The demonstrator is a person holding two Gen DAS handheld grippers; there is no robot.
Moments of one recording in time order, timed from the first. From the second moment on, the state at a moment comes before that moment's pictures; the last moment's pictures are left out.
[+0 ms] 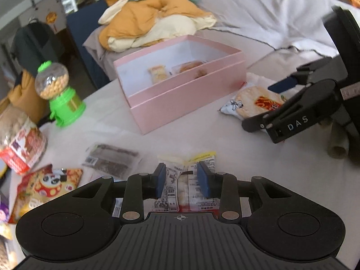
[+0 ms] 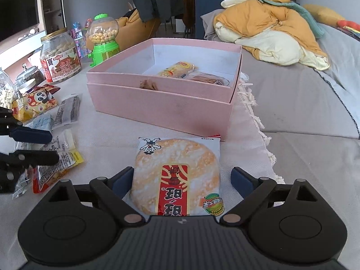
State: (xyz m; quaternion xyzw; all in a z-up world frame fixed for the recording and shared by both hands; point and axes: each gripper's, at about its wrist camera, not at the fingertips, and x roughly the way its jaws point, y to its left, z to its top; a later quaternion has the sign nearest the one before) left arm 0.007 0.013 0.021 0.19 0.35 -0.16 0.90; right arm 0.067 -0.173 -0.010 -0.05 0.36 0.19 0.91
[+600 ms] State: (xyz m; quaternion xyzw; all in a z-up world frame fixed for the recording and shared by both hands) left arm 0.025 0.011 0.007 0.17 0.37 -0.15 0.90; right arm 0.067 -0.172 -0.011 -0.05 0.36 0.19 0.91
